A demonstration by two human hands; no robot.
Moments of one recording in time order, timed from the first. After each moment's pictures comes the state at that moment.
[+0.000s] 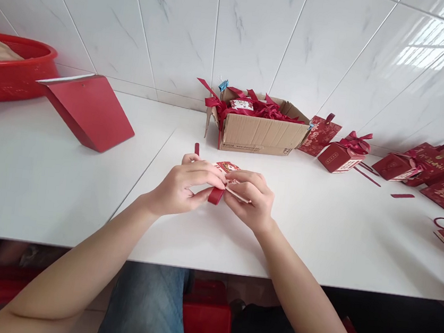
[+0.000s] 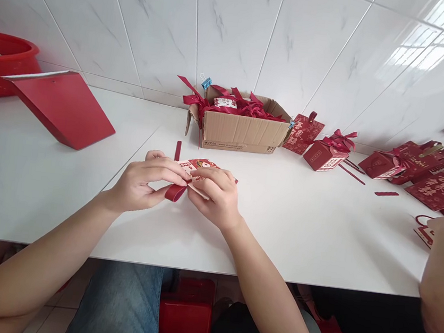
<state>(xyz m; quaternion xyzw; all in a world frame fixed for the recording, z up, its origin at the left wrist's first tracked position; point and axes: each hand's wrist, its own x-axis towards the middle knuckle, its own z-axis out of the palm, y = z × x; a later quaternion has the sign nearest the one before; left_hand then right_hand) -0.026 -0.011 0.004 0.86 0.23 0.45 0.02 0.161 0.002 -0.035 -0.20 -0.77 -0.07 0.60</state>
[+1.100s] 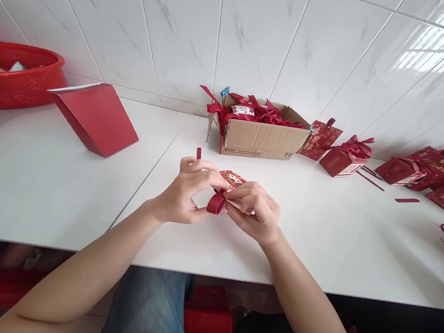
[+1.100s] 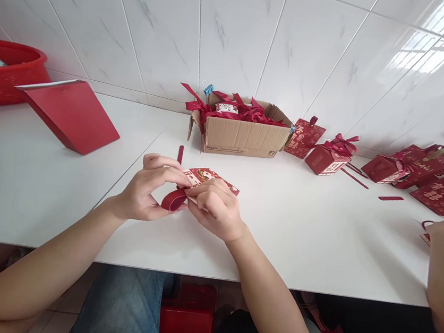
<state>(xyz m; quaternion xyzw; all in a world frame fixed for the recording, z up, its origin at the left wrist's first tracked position) -0.026 -0.013 0.001 0.87 0.25 0.43 -0.02 0.161 -0.011 -0.023 -0.12 -0.79 -0.01 0.60</state>
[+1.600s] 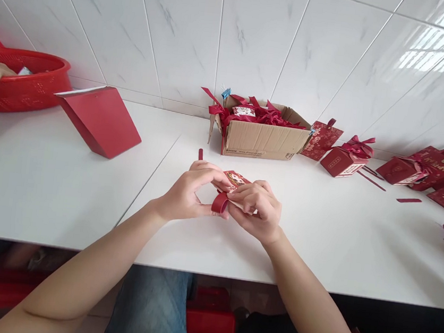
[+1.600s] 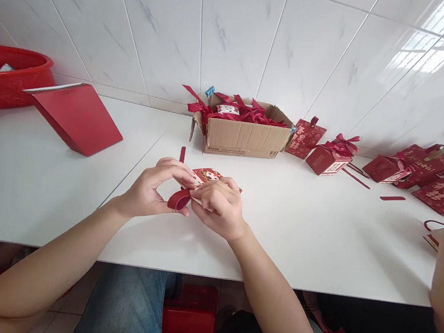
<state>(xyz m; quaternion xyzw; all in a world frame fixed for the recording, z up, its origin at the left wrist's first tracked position) -0.024 -0.011 0.000 0.85 0.25 0.44 0.10 0.163 -0.012 -0.024 -0.15 -0.78 -0.03 0.60</state>
